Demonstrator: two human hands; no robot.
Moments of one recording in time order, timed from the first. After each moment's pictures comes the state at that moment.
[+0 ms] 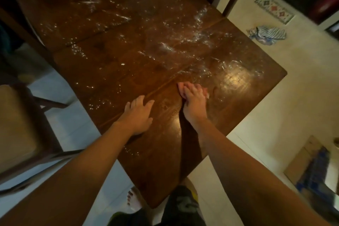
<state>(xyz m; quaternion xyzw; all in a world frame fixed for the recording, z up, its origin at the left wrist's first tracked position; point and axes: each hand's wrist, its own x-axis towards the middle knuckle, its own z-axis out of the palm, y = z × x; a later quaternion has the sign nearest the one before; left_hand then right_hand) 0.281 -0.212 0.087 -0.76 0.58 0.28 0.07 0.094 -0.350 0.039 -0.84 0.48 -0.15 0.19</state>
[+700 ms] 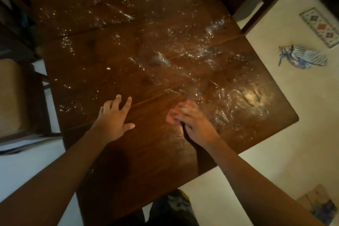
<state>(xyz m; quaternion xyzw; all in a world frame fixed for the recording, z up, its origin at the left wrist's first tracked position) 0.268 -0.267 0.076 -0.84 0.46 0.26 0.11 0.027 -0.481 0.039 -0.95 0.11 -0.10 0.26</state>
